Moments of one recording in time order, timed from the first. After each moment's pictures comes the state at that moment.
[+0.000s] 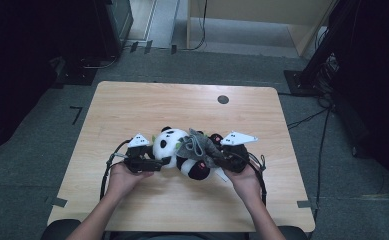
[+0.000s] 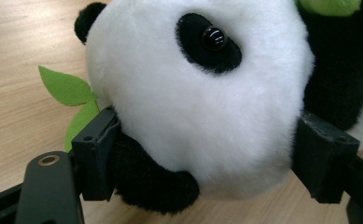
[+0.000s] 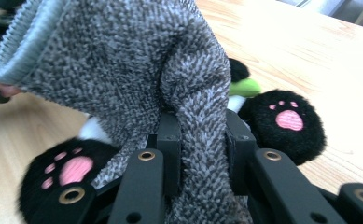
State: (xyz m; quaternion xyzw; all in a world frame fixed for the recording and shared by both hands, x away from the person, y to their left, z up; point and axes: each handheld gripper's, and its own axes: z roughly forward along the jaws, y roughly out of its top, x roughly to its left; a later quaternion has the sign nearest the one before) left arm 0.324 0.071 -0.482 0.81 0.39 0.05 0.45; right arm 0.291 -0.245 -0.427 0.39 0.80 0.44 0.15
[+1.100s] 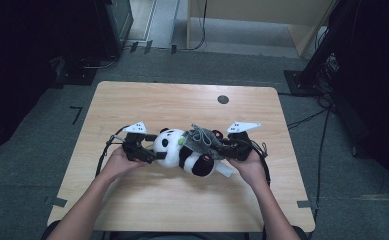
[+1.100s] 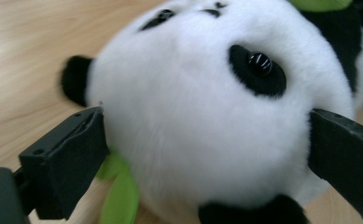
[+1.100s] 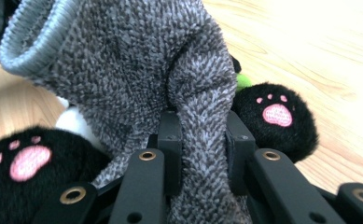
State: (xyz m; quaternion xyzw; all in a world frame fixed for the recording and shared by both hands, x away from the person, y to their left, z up) left arm 0.378 0.083 -0.491 0.85 0.23 -0.03 0.48; right arm 0.334 -0.267 -0.440 0.36 0.81 0.46 0.08
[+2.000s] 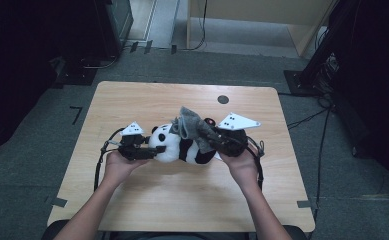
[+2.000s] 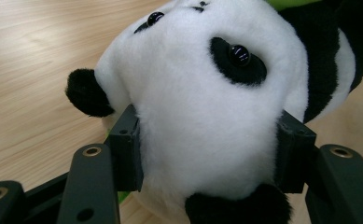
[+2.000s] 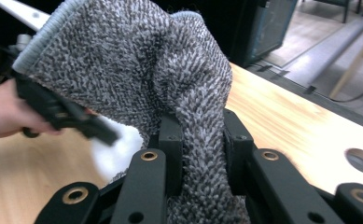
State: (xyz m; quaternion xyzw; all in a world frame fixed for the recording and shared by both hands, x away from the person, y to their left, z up) left arm 0.355 0.092 -0.466 0.81 0.36 0.05 0.47; right arm 0.298 -0.222 -0.365 0.33 0.78 0.50 0.20
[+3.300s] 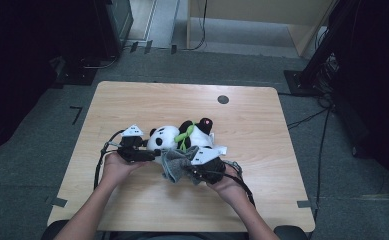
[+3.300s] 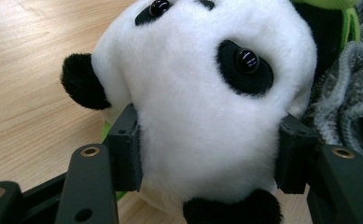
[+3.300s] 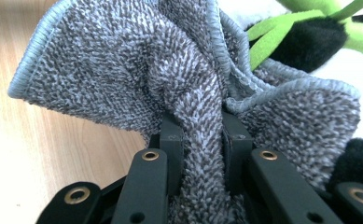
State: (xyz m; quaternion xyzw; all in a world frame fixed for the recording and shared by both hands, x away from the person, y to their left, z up) left arm 0.356 0.092 -0.475 0.82 0.35 0.03 0.44; right arm 0.275 -0.185 -0.456 0.24 0.88 0.38 0.16
